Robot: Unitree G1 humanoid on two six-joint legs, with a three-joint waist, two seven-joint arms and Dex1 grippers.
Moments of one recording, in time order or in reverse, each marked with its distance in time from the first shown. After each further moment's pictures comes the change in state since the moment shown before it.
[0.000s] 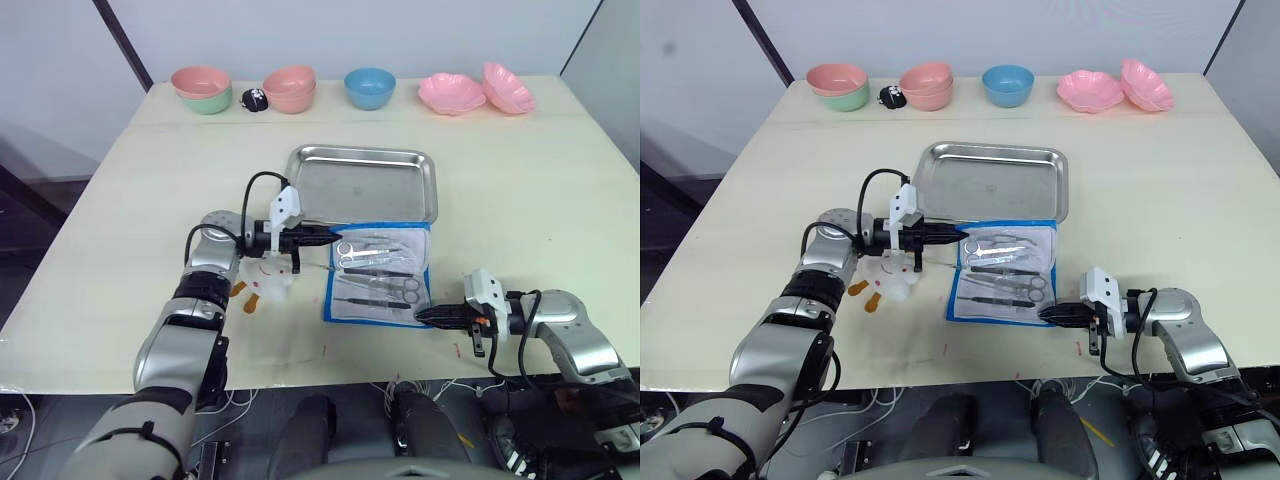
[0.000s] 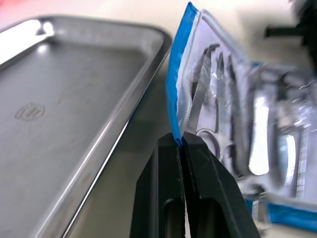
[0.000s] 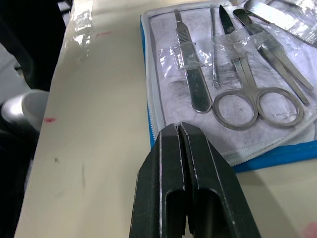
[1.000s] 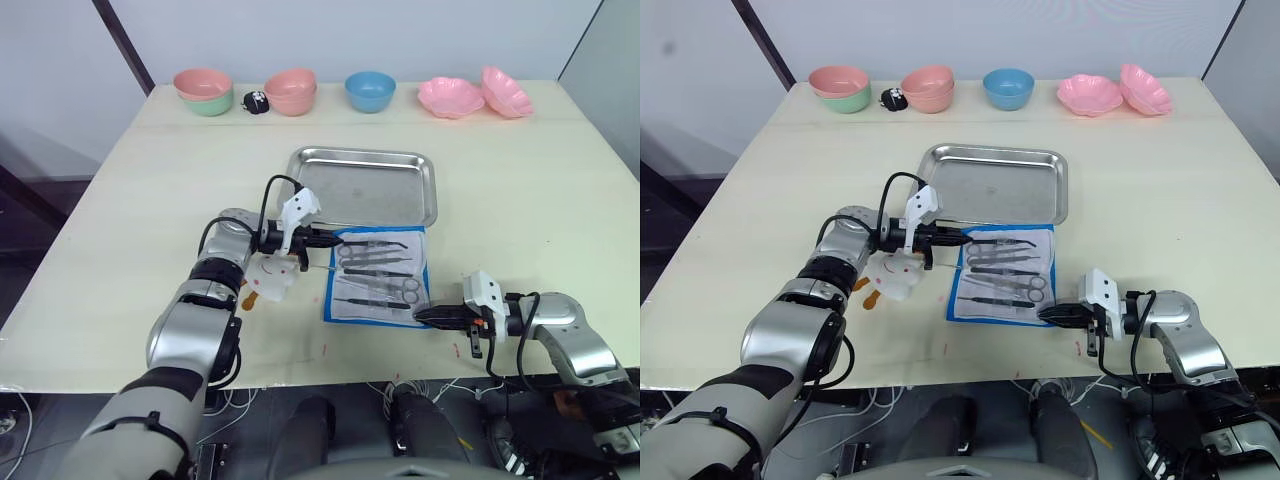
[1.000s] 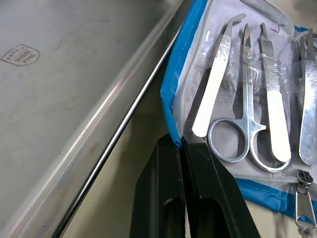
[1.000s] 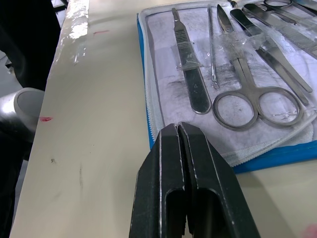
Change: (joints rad) left arm -0.108 -0.036 -0.022 0.168 0.102 0.106 0.066; right arm 0.006 0.006 0.005 0.015 -0.001 -0.021 -0.022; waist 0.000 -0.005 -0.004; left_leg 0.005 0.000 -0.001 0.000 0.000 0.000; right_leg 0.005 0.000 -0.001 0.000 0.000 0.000
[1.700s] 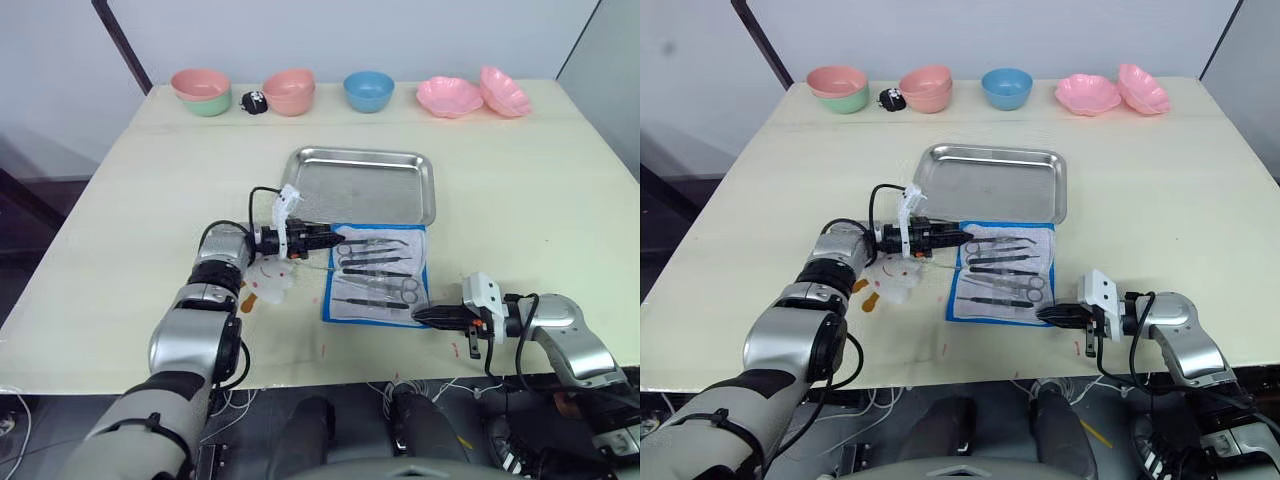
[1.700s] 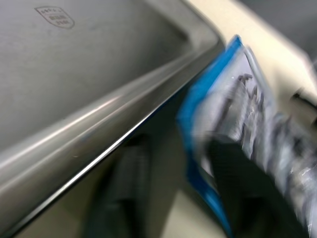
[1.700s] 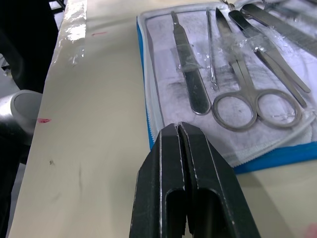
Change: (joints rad) left arm 0.022 -0.026 0.156 -0.059 -0.185 0.479 -0.012; right arm 0.007 0.008 0.007 -0.003 -0.001 -0.011 -0.008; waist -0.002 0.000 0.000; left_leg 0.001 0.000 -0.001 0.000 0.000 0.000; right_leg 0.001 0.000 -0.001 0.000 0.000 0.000
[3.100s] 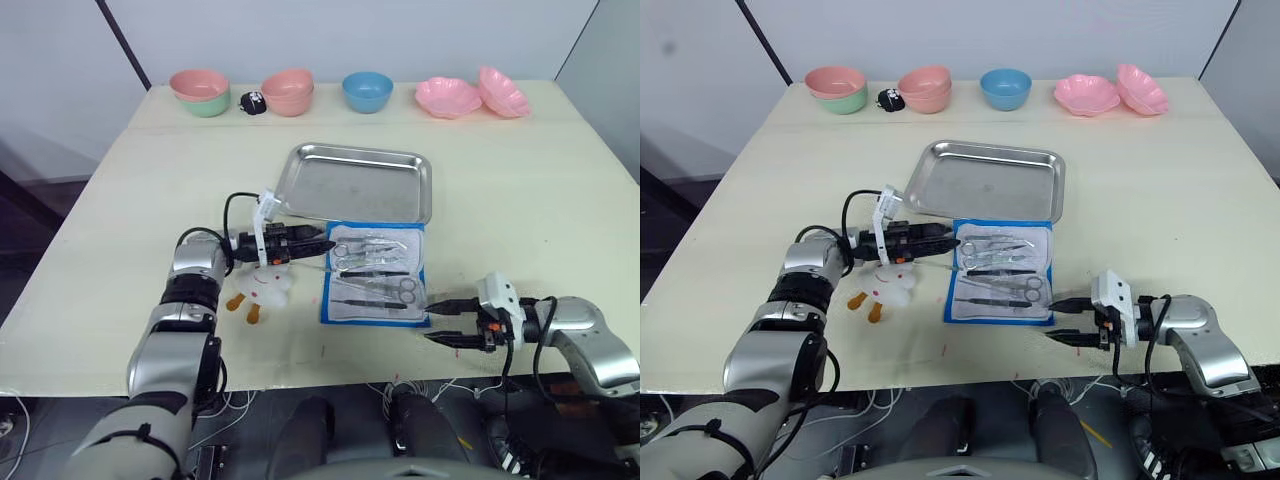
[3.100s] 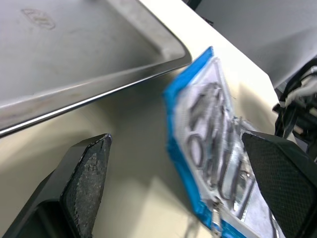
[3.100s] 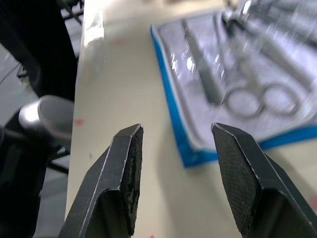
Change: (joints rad) left arm 0.147 0.105 0.005 -0.264 -0.100 0.086 -0.111; right arm 0.058 -0.078 -0.097 -0.155 0.144 0.125 0.019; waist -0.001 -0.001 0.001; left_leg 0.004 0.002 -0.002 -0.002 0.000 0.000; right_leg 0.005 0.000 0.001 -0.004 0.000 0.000
